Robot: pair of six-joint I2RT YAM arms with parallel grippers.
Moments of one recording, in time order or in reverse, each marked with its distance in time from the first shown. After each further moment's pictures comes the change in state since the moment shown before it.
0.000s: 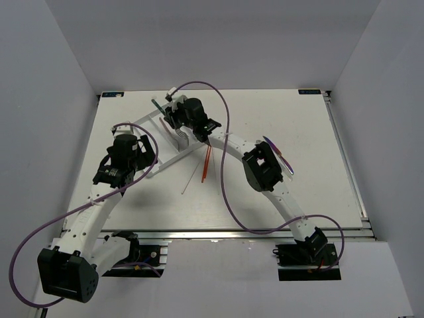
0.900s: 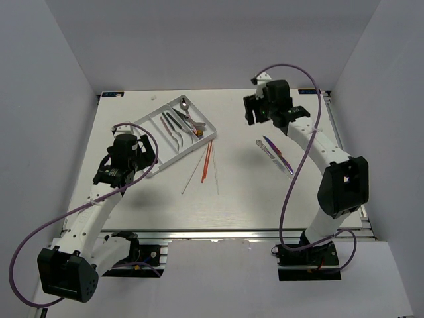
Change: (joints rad) left arm -0.002 0.000 0.000 0.000 -0.002 0.000; right arm -0.388 -0.906 -0.777 -0.453 0.105 -0.035
